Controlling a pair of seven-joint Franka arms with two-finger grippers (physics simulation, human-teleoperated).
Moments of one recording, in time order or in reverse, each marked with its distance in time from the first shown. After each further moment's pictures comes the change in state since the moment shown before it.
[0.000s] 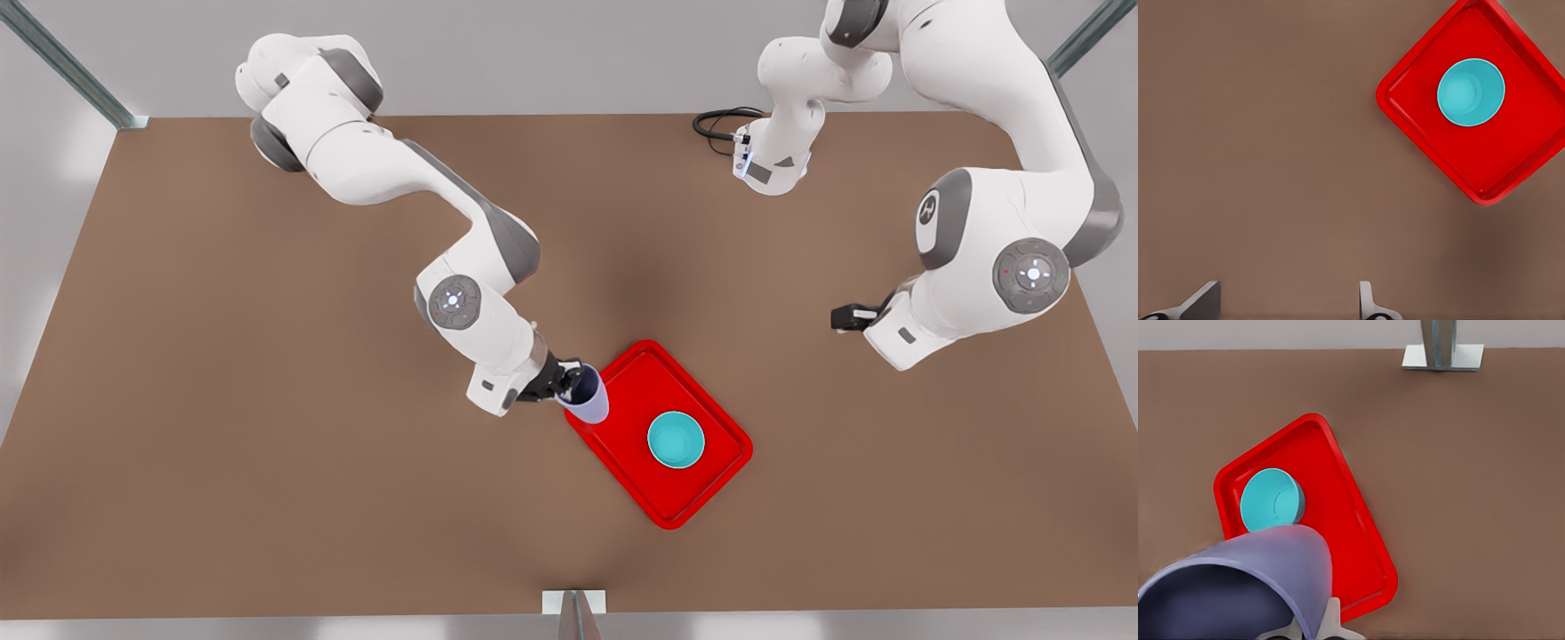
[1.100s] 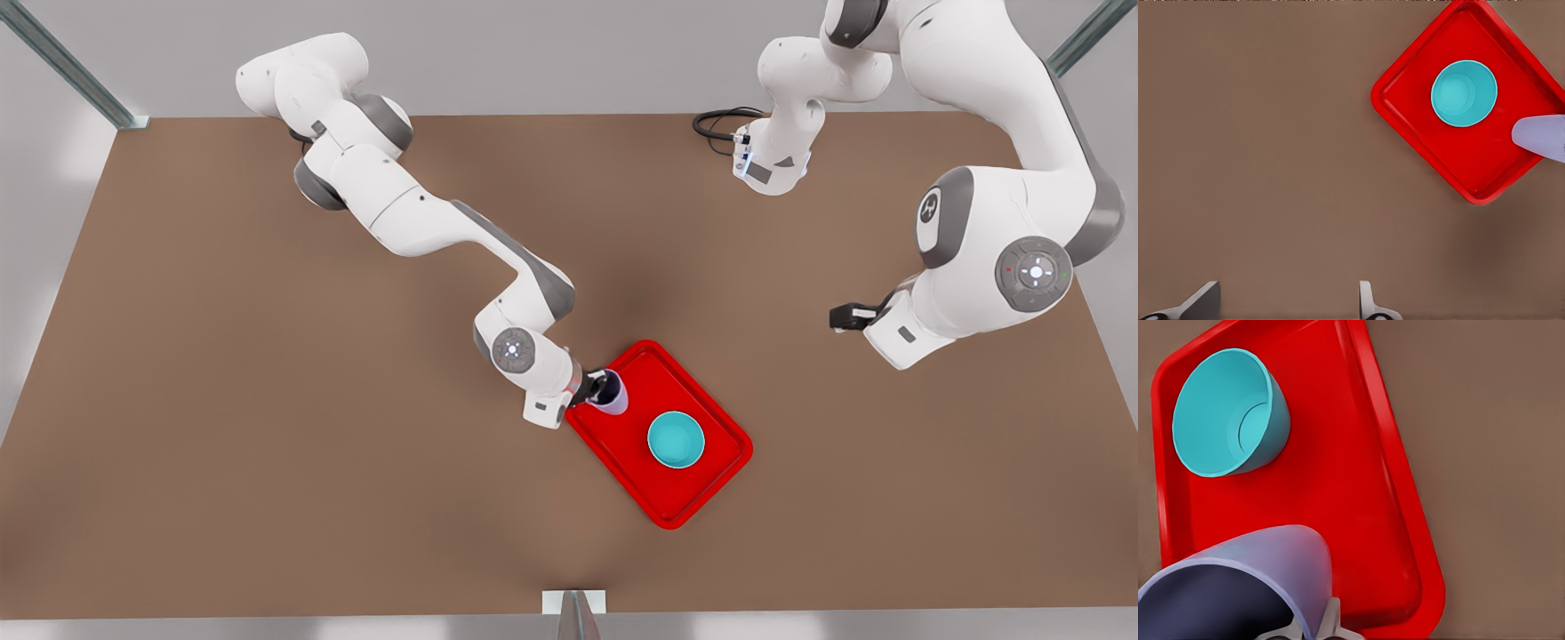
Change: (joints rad) left arm 0.001 0.004 -0.001 0.012 -0.012 -0.003 0.003; right arm 0.071 0.247 0.008 0.003 -0.003 0.137 -0.165
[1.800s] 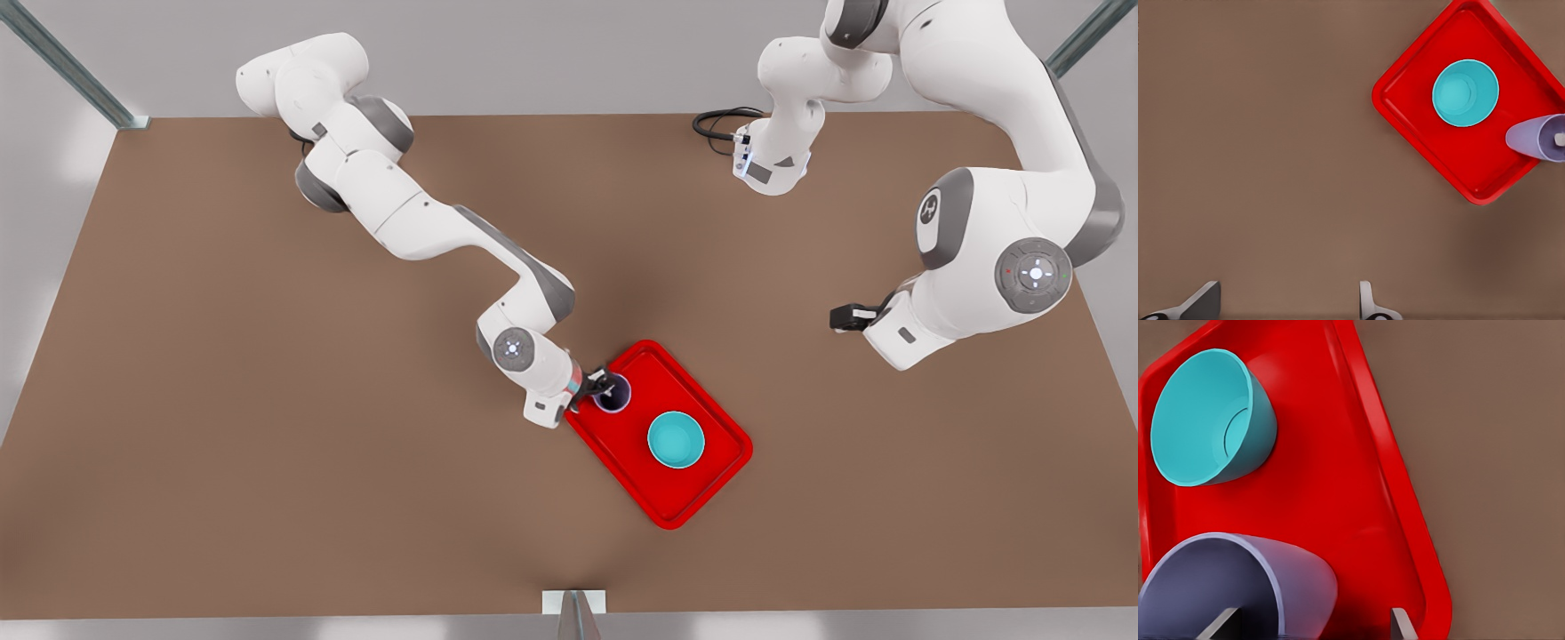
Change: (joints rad) left arm 0.000 0.000 0.000 0.000 0.001 -0.002 -0.001; right arm -0.003 0.007 0.001 -0.046 0.022 0.119 0.061
